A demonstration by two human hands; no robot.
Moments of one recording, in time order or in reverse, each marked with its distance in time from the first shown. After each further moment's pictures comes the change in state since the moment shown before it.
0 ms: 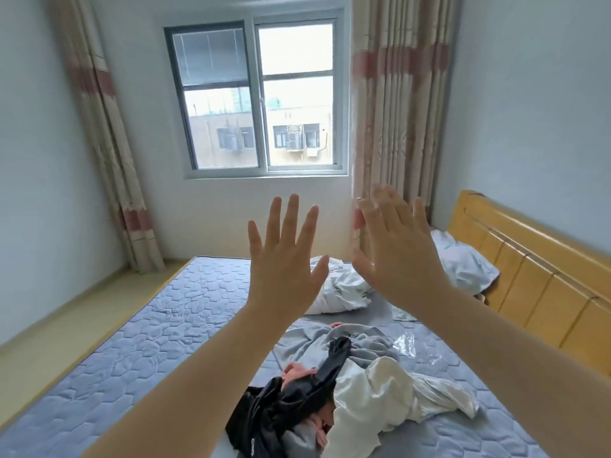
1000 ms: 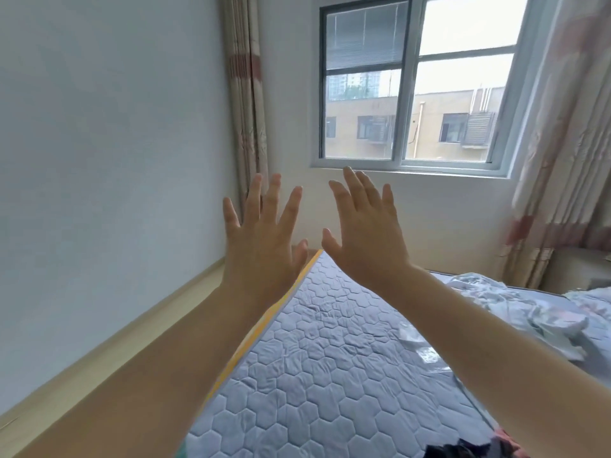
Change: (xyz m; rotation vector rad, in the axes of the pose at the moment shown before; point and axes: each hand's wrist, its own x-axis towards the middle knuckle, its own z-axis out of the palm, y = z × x) left_hand -0.103 -0.691 -0.039 0.302 -0.065 -0.211; right_hand 0.287 -0.650 0.200 0.314 -0.001 -0.163
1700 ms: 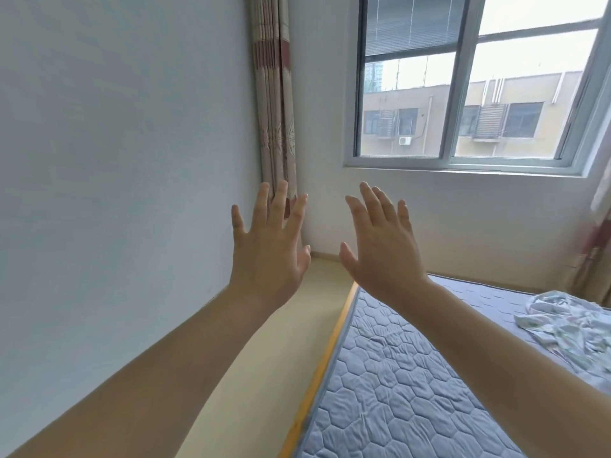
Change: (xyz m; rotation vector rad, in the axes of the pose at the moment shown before) left_hand 0.107 -0.314 0.211 -0.027 -0.052 0.013; right_hand 0.204 -0.172 0.268 -0.055 -0.081 0.068
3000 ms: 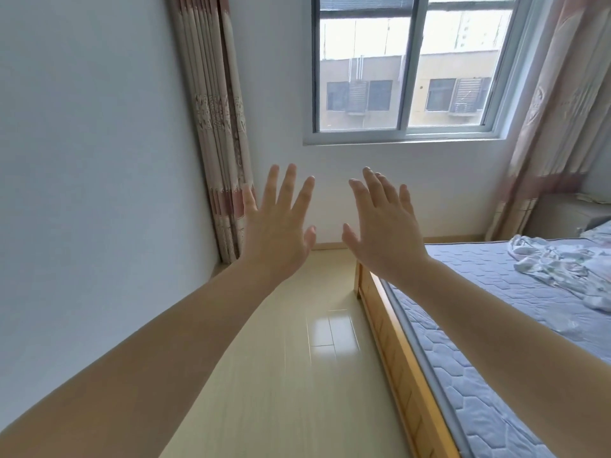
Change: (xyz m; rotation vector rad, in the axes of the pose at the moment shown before) left_hand 0.202 -0.524 0.359 -0.314 0.047 0.374; right_hand 0.335 -0.366 0.369 -0.298 -0.095 0.314
